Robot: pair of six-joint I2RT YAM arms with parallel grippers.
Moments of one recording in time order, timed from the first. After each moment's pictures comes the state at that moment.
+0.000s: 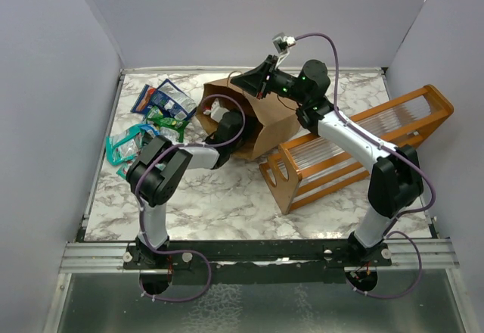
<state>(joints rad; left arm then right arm) -0.60 1.92 0.99 0.61 -0.23 -1.22 0.54 1.72 1.41 0.58 -0.66 0.56</state>
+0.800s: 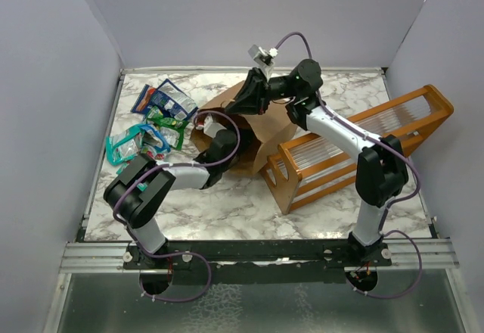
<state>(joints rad) -0.68 1.69 0.73 0.64 -0.31 -1.22 0.55 1.85 1.52 0.74 -1.26 0.58</state>
